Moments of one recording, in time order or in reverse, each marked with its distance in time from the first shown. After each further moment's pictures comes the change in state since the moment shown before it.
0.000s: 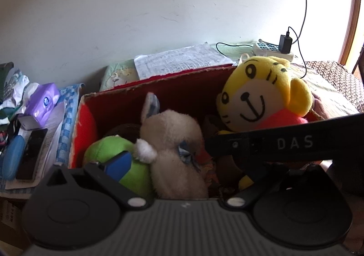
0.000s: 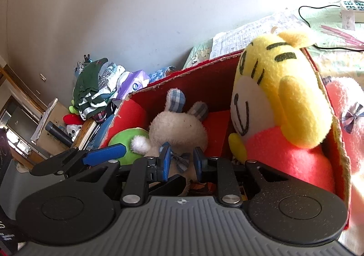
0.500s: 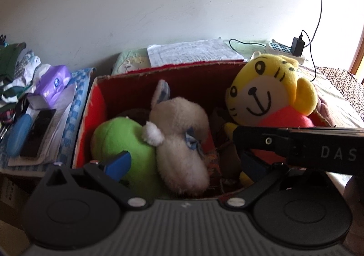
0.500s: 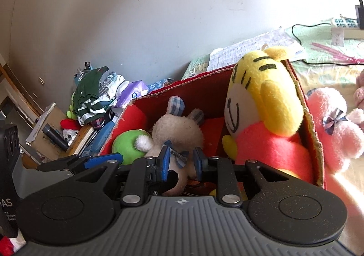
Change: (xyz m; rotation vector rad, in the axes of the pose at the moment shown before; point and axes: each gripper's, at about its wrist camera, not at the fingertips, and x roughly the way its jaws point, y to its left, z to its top) left arm -0.005 0.002 -0.007 -0.092 0.046 0.037; right arm -0.022 0.011 -0.017 -0.060 -0.087 -0.051
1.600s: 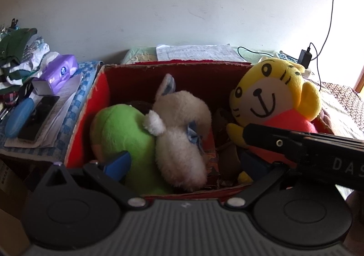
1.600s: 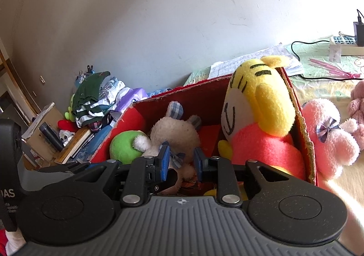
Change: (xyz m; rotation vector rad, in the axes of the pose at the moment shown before) left arm -0.001 0.001 -0.013 -0.089 -0.043 0.020; right arm -0.010 0.003 -0.014 -0.045 -0.083 -0.006
